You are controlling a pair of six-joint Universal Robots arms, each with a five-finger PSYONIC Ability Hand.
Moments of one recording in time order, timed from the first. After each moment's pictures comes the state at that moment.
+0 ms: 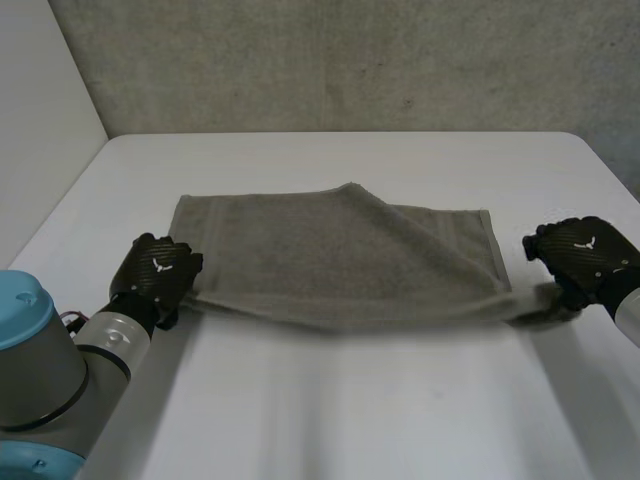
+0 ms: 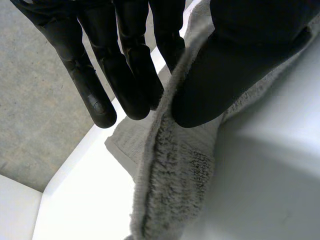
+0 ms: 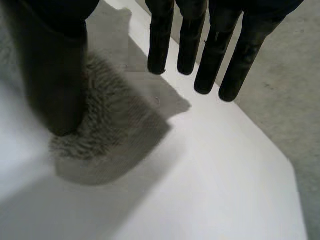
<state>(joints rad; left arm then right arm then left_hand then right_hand) 4.42 -1.85 -2.00 3.65 -1.45 3.75 1.50 -1.40 1.91 -0.15 1.10 2.50 1.16 1.21 1.21 1.21 1.01 0.51 0.51 0.51 0.52 0.32</state>
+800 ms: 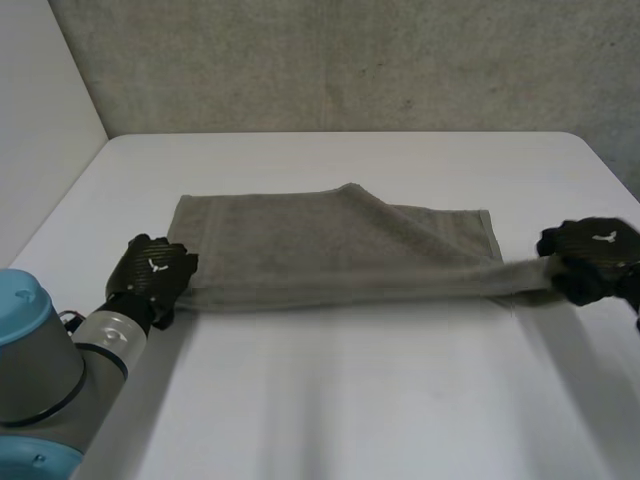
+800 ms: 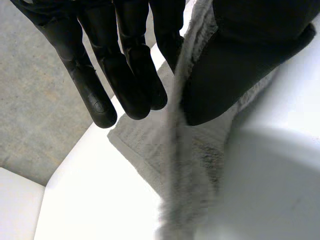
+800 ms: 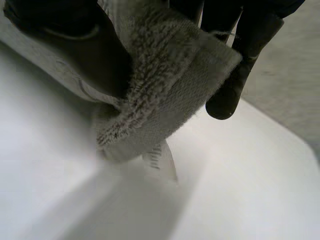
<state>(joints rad) 4.45 -1.87 -2.00 3.66 -1.45 3.77 1.41 -1.43 1.86 -0.04 1.02 2.65 1.16 1.21 1.21 1.21 1.02 1.34 1.34 1.34 1.34 1.17</state>
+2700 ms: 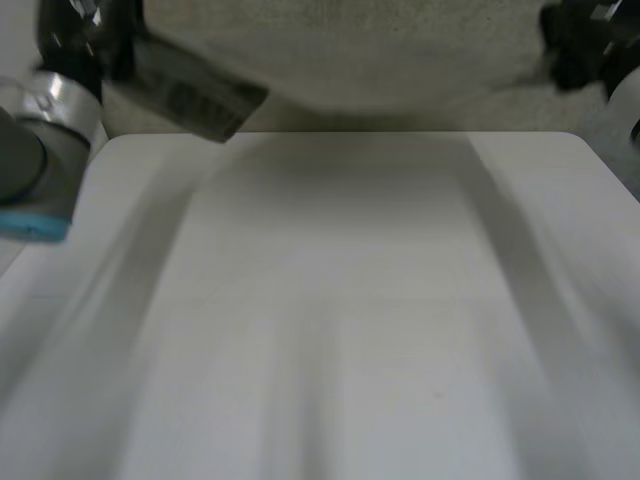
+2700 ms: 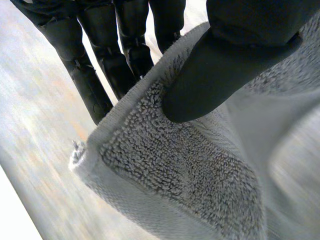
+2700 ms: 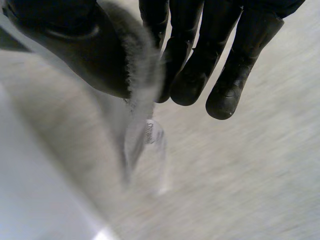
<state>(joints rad) 4.49 -2.00 -1.24 3.68 -1.39 3.43 1.71 -1.15 1.04 -0.06 1.27 2.71 1.16 1.22 1.22 1.22 1.04 1.34 1.34 1.35 1.34 1.18</state>
